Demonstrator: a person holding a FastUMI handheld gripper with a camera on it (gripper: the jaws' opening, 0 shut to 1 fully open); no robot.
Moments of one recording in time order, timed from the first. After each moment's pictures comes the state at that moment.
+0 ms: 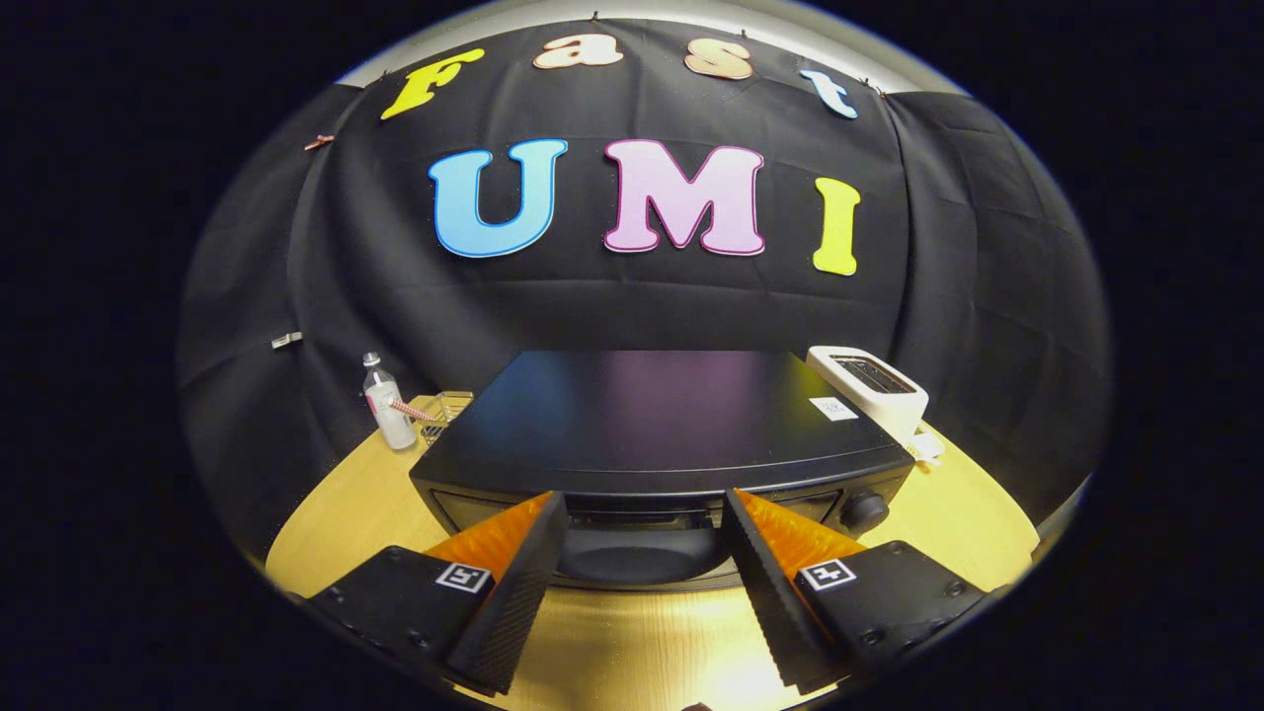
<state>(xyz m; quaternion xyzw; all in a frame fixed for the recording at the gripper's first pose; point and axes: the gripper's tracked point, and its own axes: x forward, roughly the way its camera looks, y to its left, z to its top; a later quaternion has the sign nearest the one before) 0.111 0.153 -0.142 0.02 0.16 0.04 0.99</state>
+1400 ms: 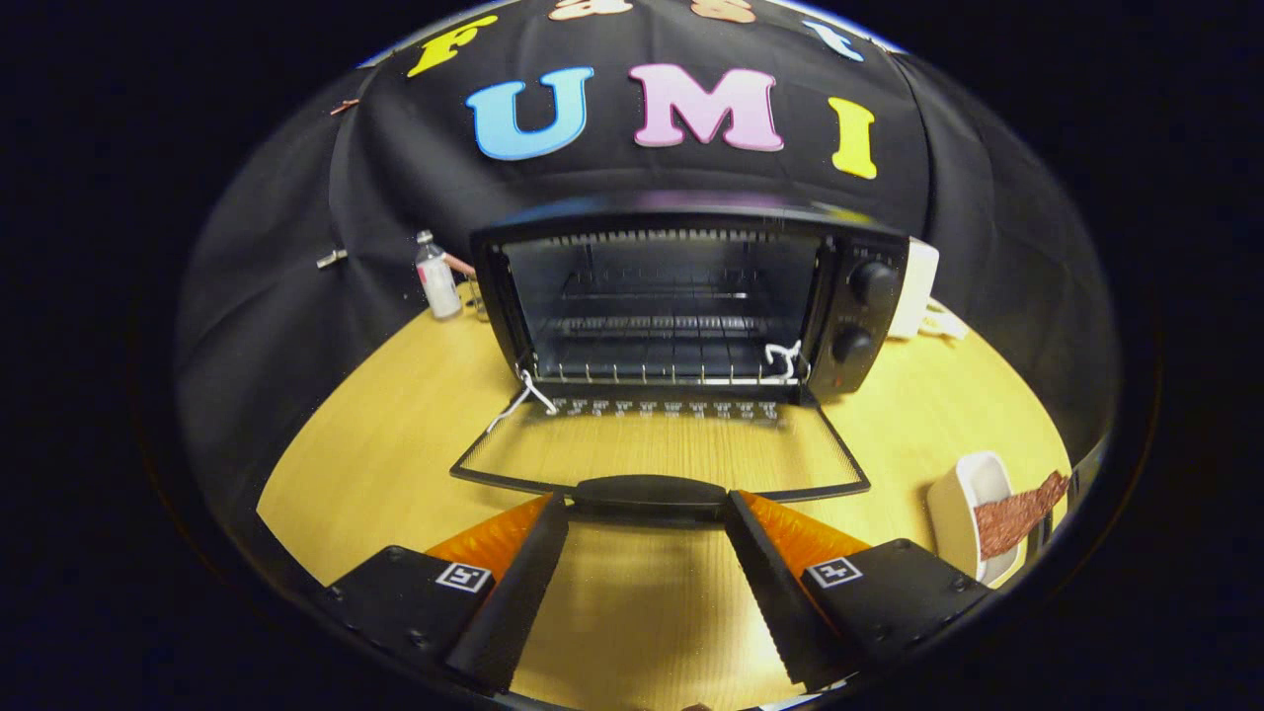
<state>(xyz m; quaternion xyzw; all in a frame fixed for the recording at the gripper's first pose) -0.026 0.152 -0.278 0.03 0.29 0.10 0.95</state>
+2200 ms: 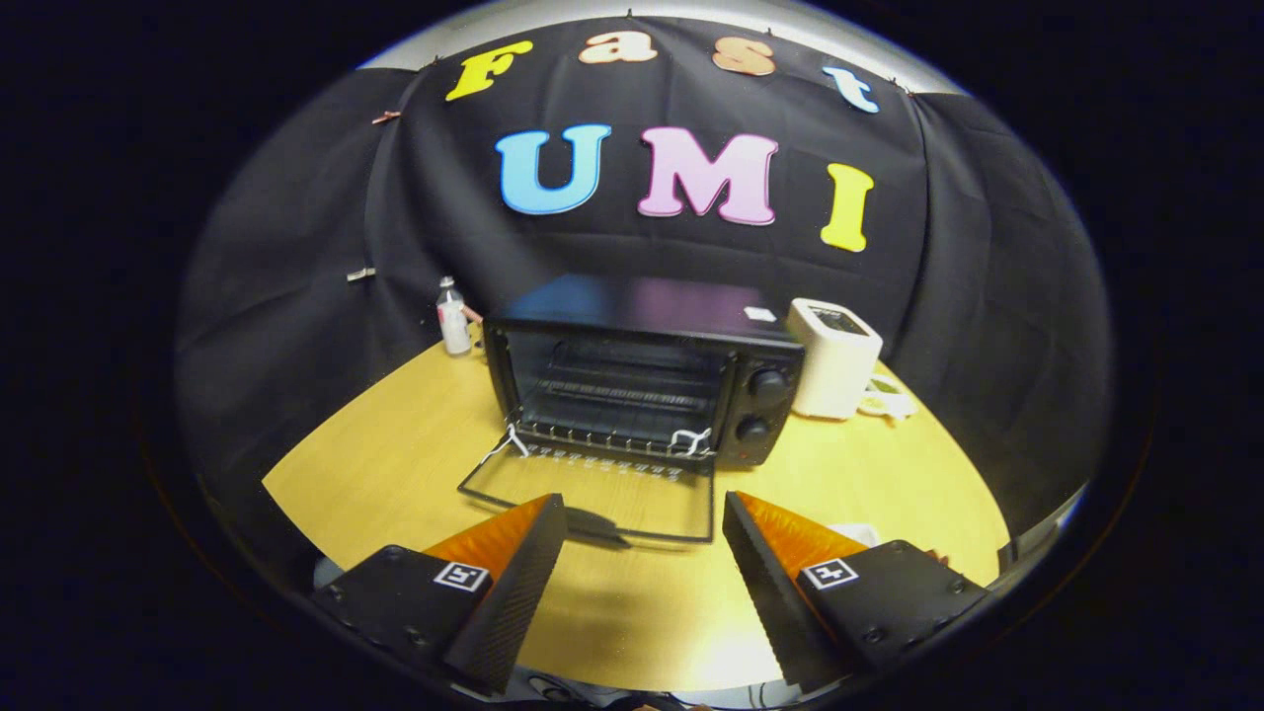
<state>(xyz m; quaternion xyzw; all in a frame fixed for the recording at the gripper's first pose) -0.057 0.055 -0.148 -0.02 0.20 0.11 0.97</state>
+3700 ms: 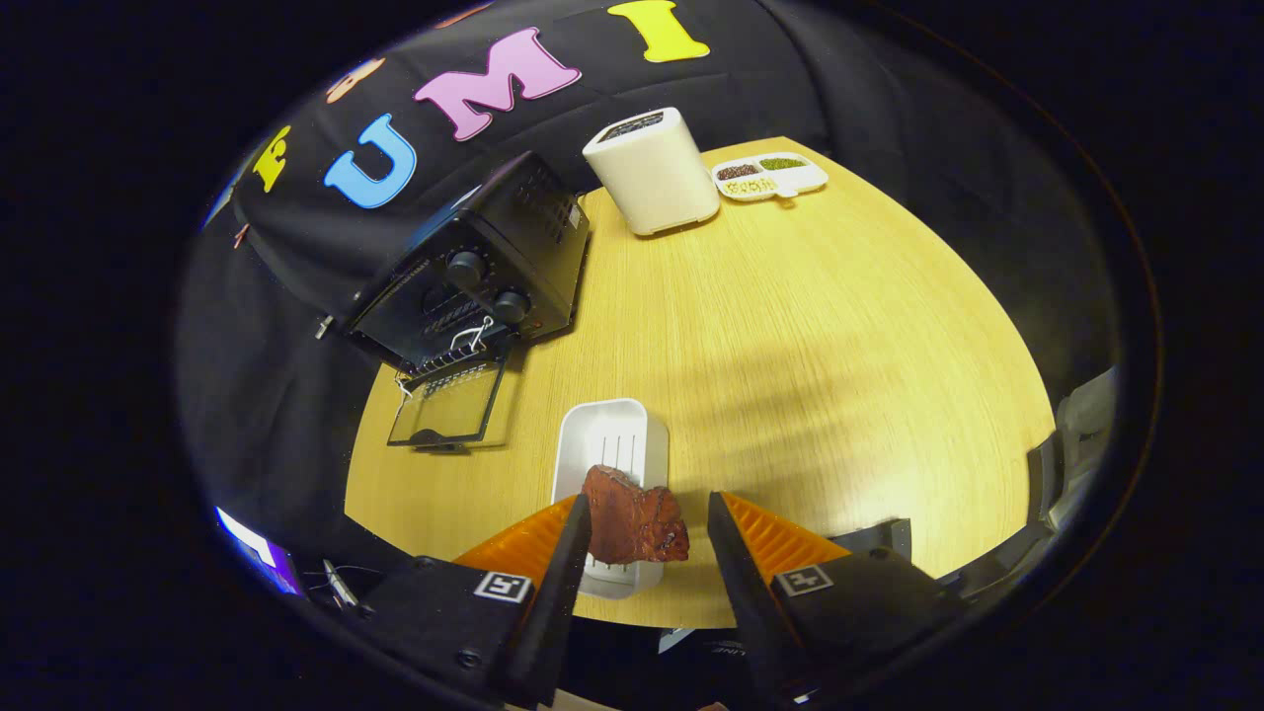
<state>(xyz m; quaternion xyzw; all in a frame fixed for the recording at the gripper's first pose) -0.054 -0.173 -0.278 0.19 0.46 0.13 0.86</state>
